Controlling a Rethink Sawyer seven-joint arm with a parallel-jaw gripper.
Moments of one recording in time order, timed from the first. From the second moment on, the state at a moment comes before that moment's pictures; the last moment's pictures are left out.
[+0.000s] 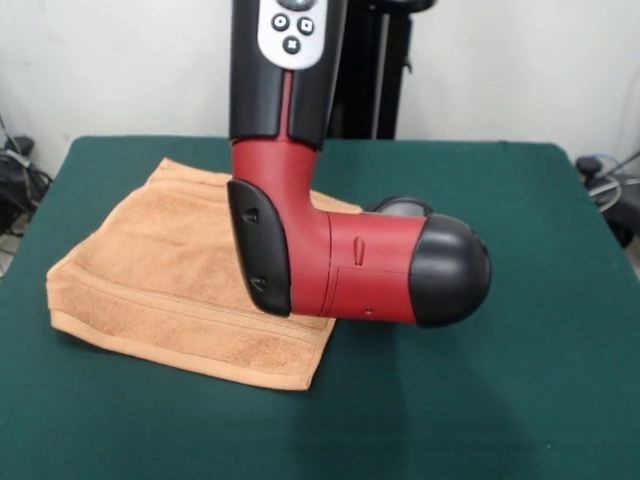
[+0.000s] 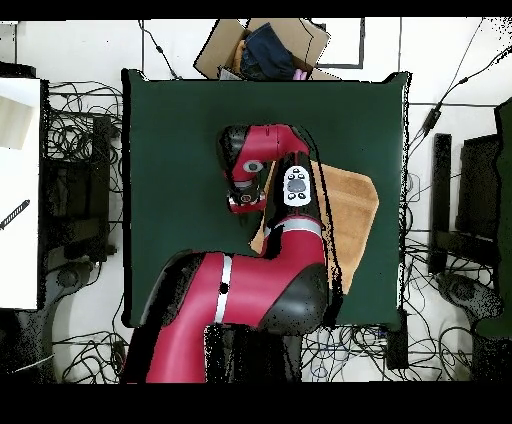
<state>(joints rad) -0.15 0.04 0.07 0.77 -0.29 1.66 1.56</state>
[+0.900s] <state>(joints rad) -0.12 -0.01 0.05 0.81 -0.28 1.67 1.56</state>
